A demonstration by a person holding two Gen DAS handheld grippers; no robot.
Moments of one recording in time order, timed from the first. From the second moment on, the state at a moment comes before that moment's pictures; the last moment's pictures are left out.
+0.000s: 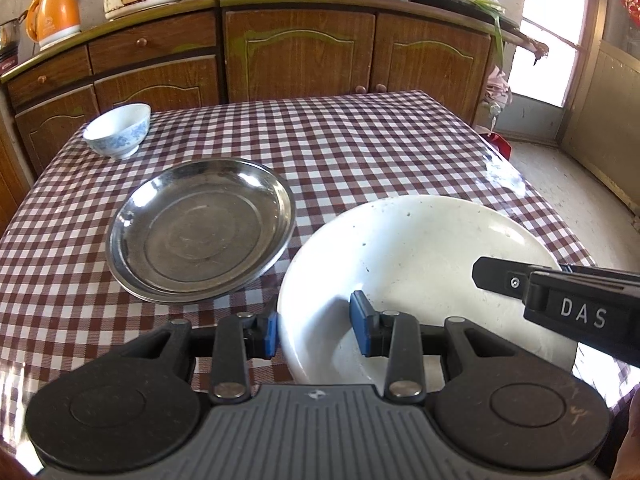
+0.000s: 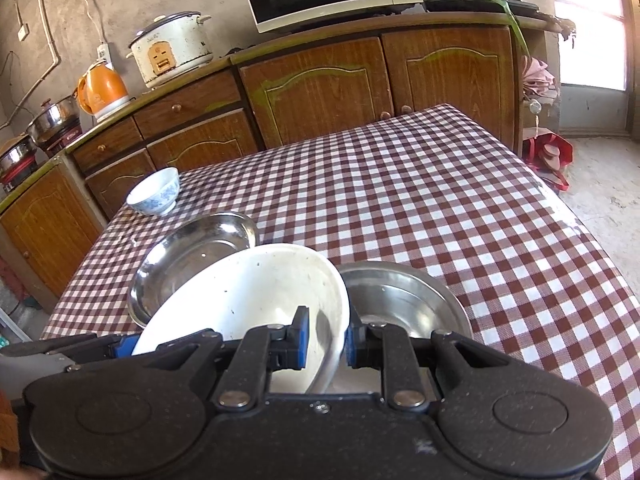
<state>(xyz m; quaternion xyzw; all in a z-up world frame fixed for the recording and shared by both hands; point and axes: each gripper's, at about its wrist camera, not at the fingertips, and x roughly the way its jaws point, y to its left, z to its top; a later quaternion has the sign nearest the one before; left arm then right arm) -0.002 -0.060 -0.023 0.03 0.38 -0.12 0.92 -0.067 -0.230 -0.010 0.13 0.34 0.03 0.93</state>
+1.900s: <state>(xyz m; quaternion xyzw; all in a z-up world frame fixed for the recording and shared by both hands) 0.030 -0.108 -0.064 0.08 0.41 -0.14 0.90 -0.040 -0.279 -0.059 0.15 0.38 -0.01 0.91</state>
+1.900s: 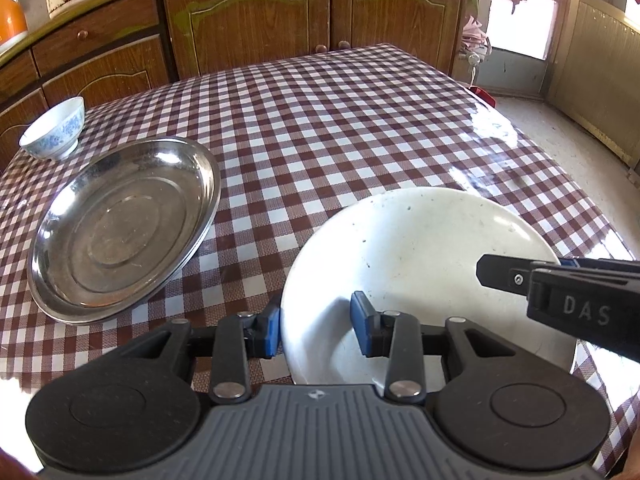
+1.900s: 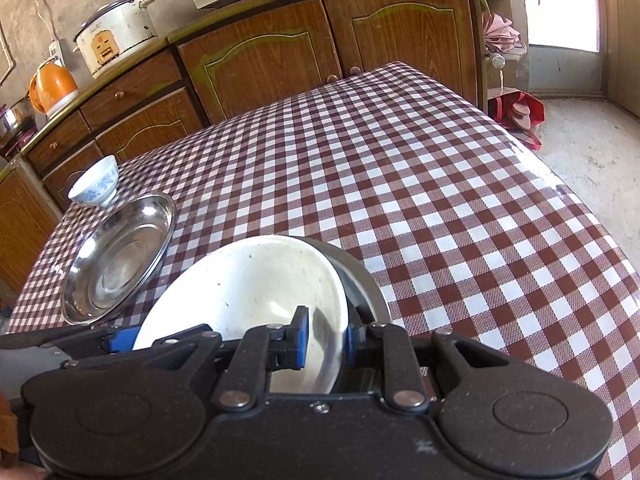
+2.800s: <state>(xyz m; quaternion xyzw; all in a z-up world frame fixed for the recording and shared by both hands) 0.024 -0.073 -0.025 0.03 0.40 -0.10 0.91 -0.052 -0.260 -0.014 0.11 0.33 0.01 0.94</state>
